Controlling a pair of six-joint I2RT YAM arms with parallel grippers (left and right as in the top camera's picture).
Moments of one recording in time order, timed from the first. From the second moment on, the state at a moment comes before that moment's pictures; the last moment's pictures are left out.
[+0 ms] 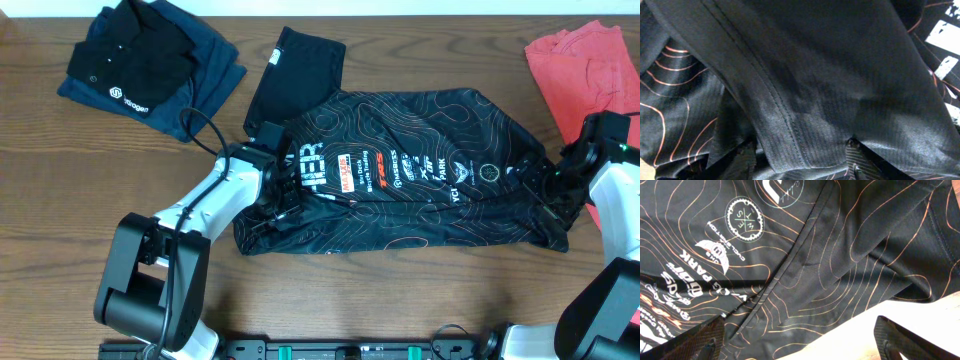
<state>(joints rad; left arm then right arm) -0.36 1.75 1.02 -0.83 0.17 -0.78 -0.36 1.58 1.10 -0.98 -0.19 0.42</state>
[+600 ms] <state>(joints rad) -0.36 1.75 1.02 -0.81 0.18 -0.77 -0.36 1.58 1.10 -0.98 -0.19 0.42</state>
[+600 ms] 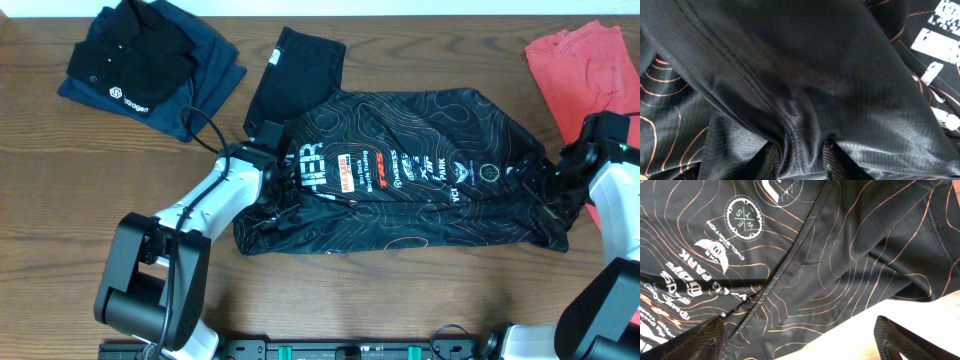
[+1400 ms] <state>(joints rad) -0.36 1.73 1.05 -0.78 0.21 -0.77 -0.36 1.58 1.10 -0.98 -0.19 0.42</state>
